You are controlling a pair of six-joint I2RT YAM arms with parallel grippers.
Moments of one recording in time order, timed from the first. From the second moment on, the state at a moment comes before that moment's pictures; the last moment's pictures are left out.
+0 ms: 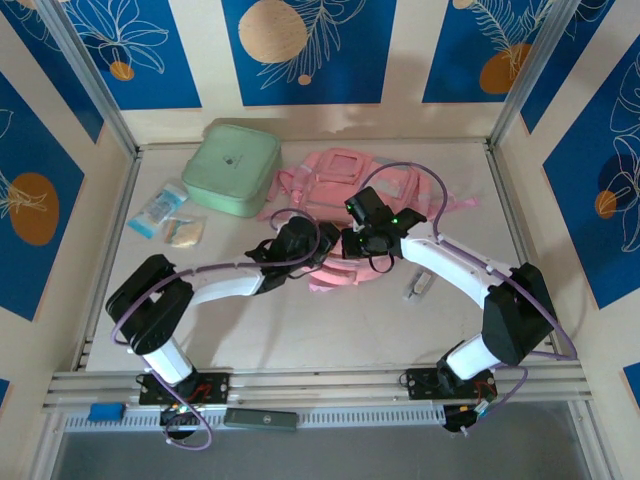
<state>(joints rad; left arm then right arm) -0.84 1.67 0.91 0.29 -0.07 -1.49 0.64 1.50 1.14 -0.71 -0.01 0.50</state>
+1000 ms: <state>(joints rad) -0.55 1.52 0.87 0.07 0.18 -1.12 0.49 1.49 1.12 -0.77 0.07 0.48</state>
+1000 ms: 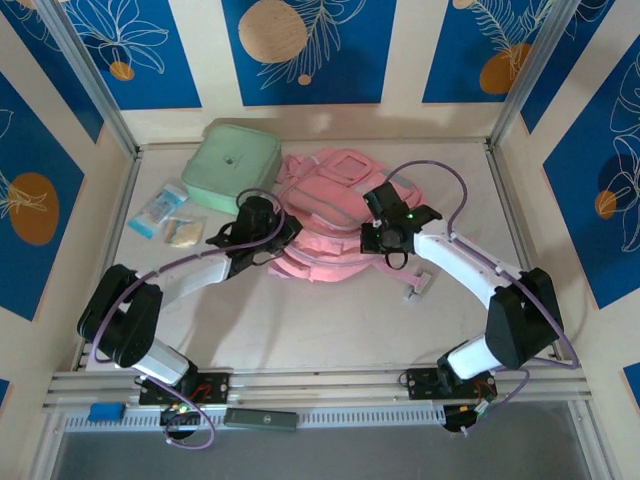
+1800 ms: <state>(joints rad) -0.51 1.52 0.90 0.05 0.19 -1.10 0.42 1.59 1.24 -0.85 0.08 0.39</state>
